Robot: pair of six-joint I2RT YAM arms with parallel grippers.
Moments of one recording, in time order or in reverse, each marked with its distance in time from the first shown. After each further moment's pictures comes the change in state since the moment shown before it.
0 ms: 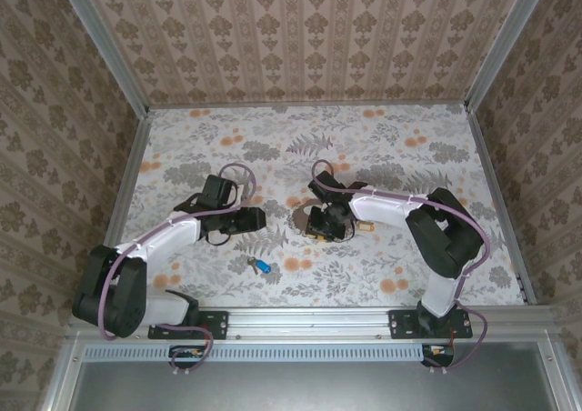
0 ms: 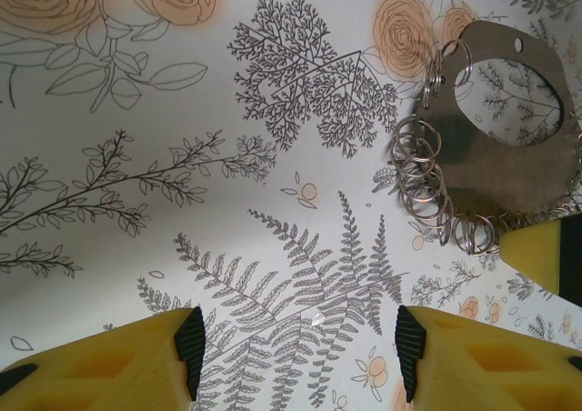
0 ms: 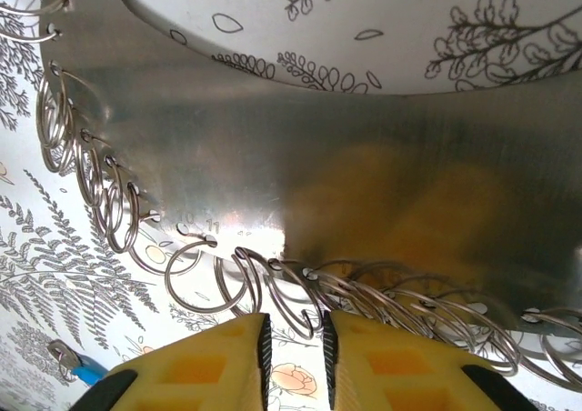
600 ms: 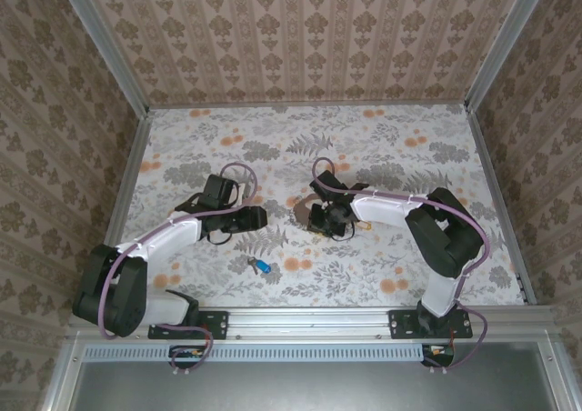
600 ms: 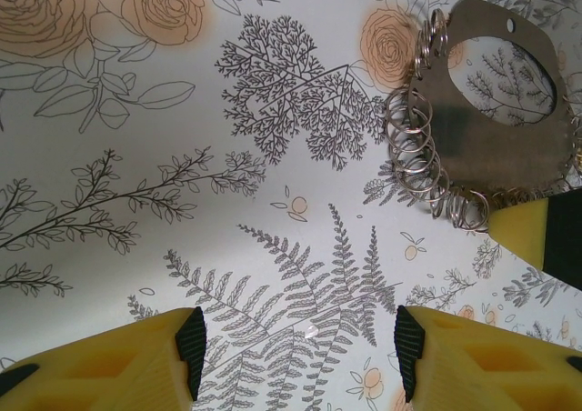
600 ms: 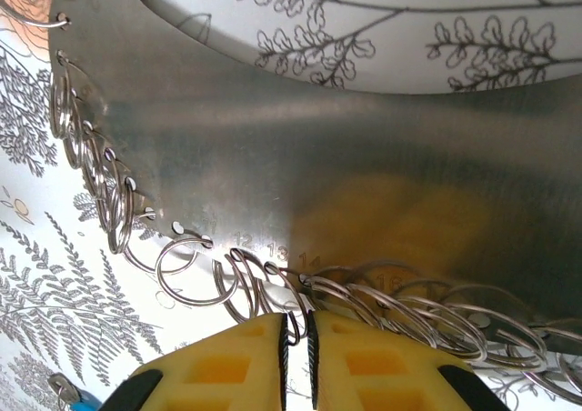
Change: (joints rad) left arm -0.007 0.005 0.000 0.026 -0.005 0.001; right arm -0.013 0.001 -0.027 0.093 0.045 -0.022
